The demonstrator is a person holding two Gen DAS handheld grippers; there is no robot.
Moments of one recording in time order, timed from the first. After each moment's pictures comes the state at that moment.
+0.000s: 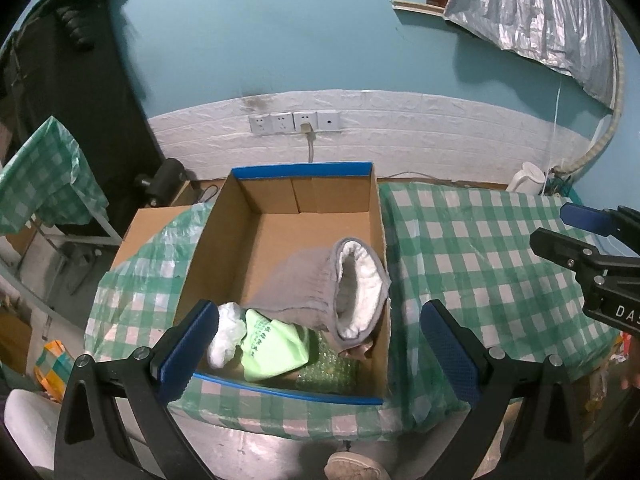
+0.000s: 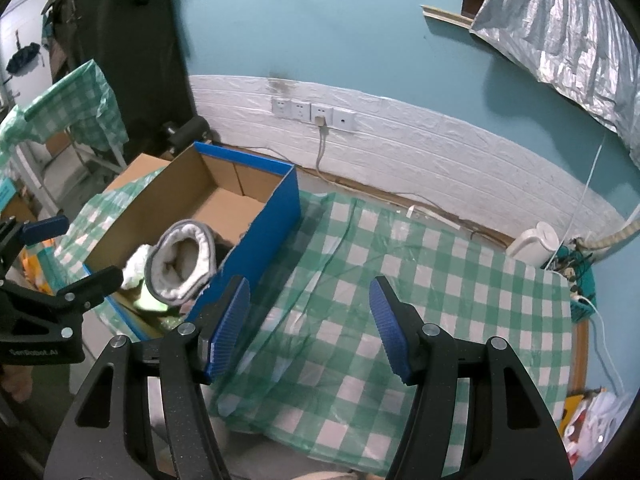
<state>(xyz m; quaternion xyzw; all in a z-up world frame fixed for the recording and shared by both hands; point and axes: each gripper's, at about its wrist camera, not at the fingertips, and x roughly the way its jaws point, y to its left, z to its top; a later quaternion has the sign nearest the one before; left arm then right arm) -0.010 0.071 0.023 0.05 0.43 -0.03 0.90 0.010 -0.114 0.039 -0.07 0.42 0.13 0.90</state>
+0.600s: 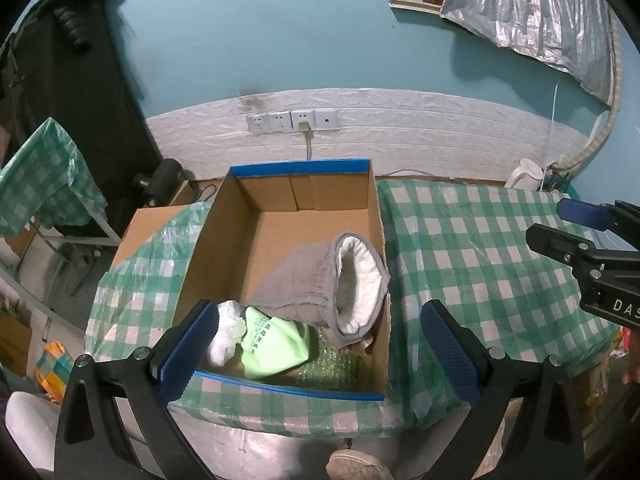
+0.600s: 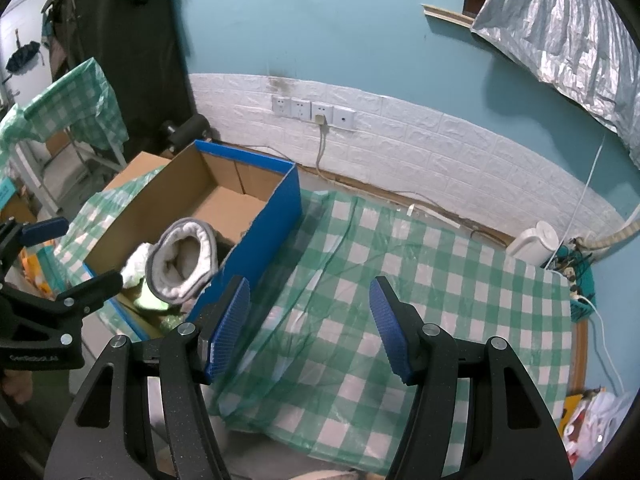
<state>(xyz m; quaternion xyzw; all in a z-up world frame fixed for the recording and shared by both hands) -0.013 0.072 0.021 0.05 0.43 -0.03 0.90 0.011 -0.114 0.039 -0.07 0.42 0.13 0.89</state>
